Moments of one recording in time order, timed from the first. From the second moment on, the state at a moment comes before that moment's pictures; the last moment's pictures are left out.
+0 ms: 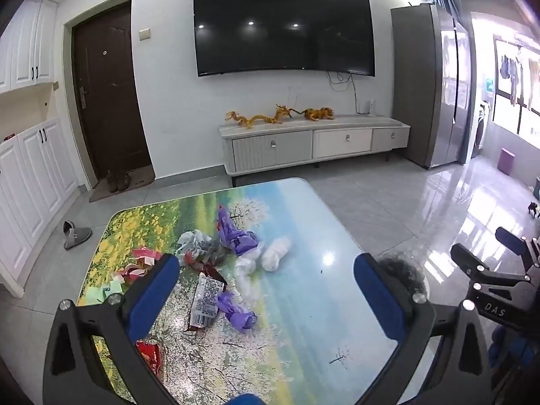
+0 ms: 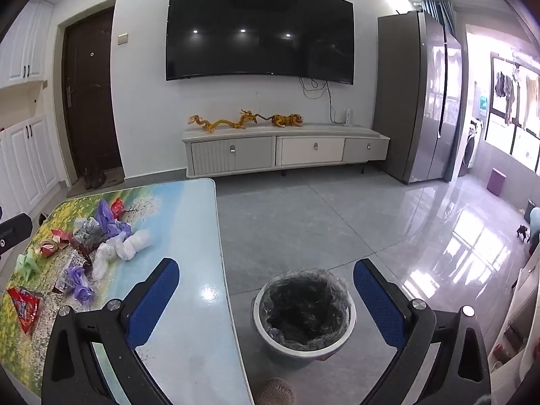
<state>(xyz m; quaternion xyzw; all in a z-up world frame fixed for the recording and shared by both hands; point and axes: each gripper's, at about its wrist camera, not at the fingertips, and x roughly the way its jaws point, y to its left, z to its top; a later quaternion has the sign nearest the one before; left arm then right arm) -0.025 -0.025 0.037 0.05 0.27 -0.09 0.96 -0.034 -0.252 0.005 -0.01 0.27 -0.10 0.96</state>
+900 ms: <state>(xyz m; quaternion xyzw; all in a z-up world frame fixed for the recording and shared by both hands) 0.041 -0.087 0.020 0.04 0.26 -0.08 0.96 0.002 -0.304 -0.026 0.01 0.30 -0.09 0.95</state>
